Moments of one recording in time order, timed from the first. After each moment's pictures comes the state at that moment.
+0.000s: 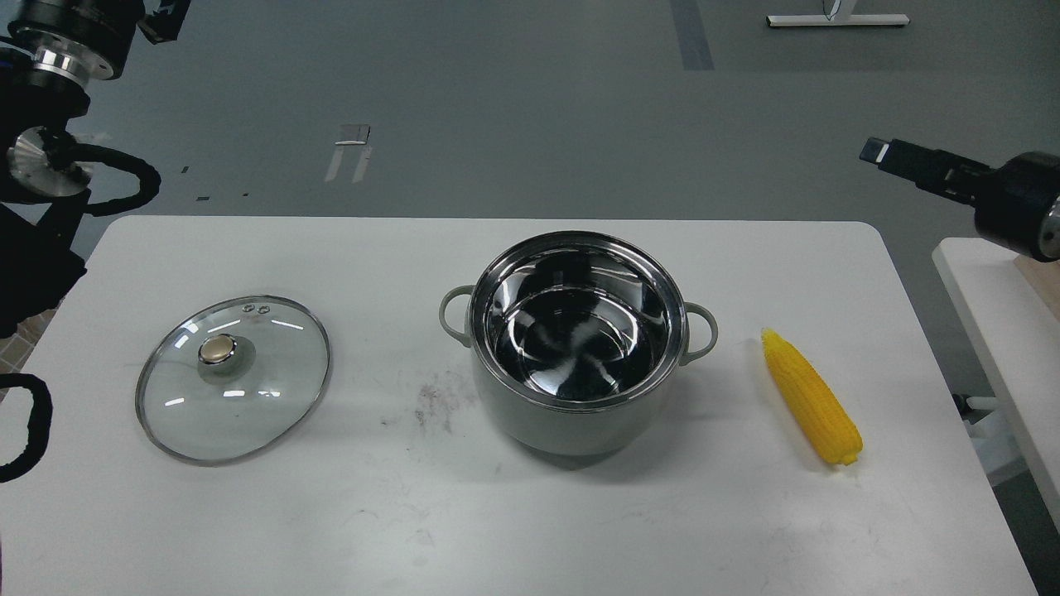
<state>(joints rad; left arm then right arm) -0.97 0.47 -1.00 -0.49 0.20 -0.47 -0.34 0.61 -0.78 0.98 1.38 -1.57 0.49 -0.06</state>
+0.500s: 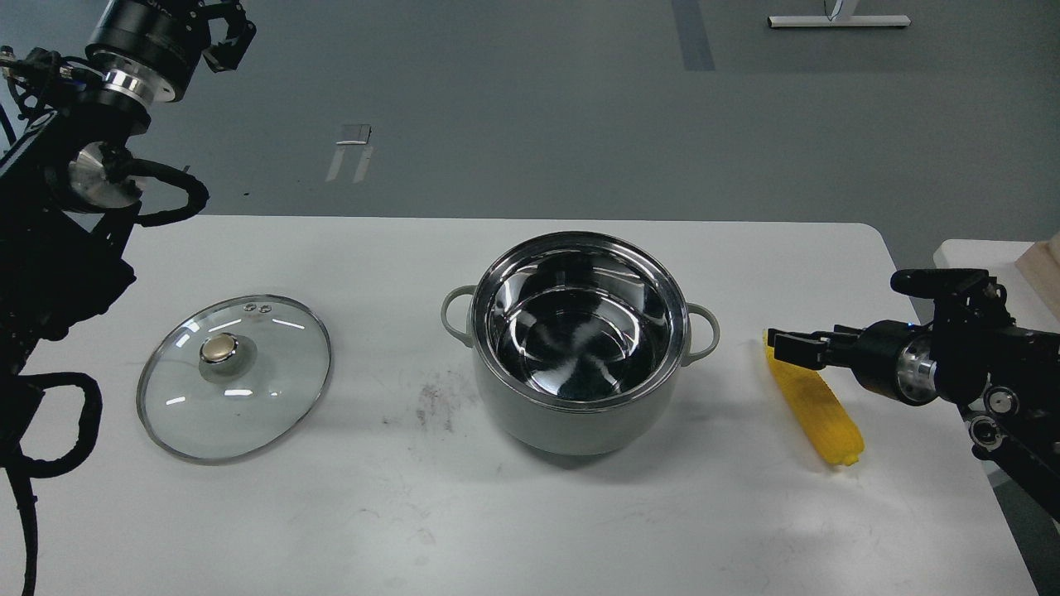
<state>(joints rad) -0.98 0.42 -1.01 -0.48 0.29 -0.49 -0.34 0.43 -0.60 0.84 1.29 -1.90 0.49 -0.05</state>
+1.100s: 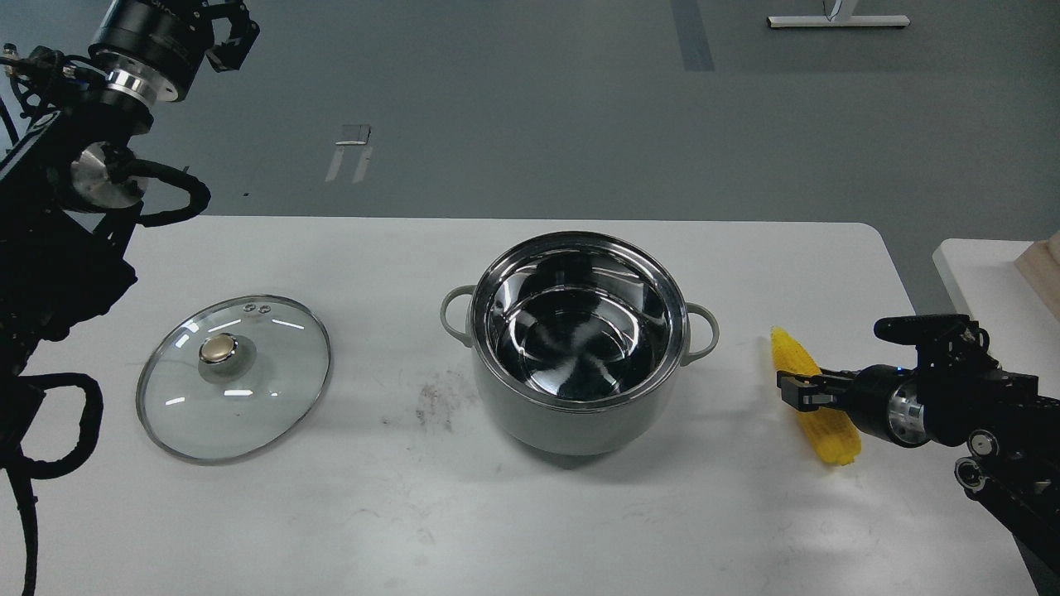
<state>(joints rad) -0.97 0.42 -1.01 -0.49 0.29 -0.49 -0.34 0.37 -0.59 0.84 1.28 -1.95 0.49 -0.05</state>
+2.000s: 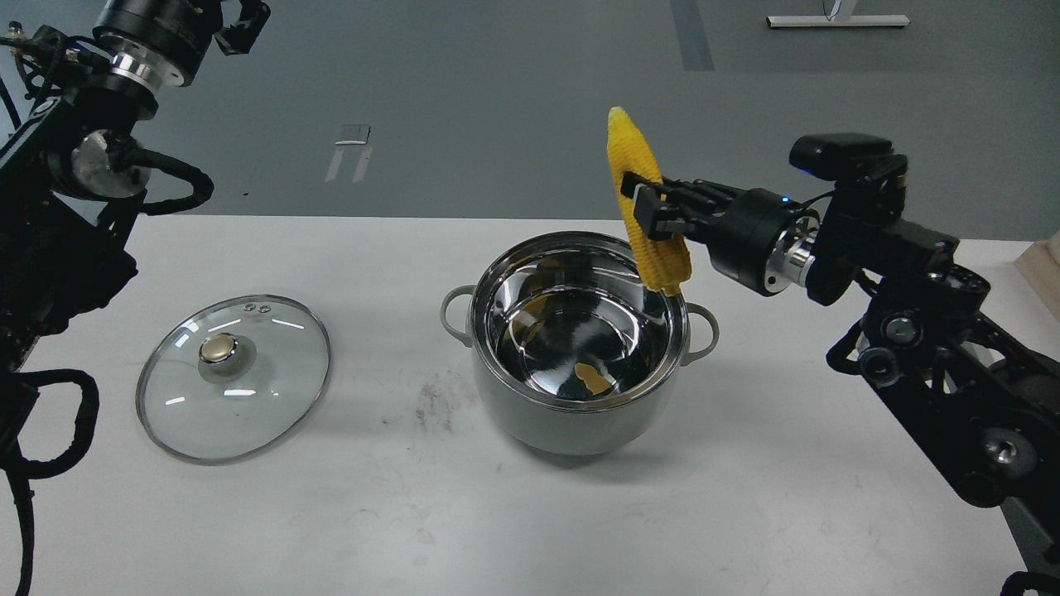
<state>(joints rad) -0.98 0.44 -1.01 -0.55 0.29 -0.49 -0.33 0.59 -0.27 0.92 1.56 -1.93 0.49 -0.13</state>
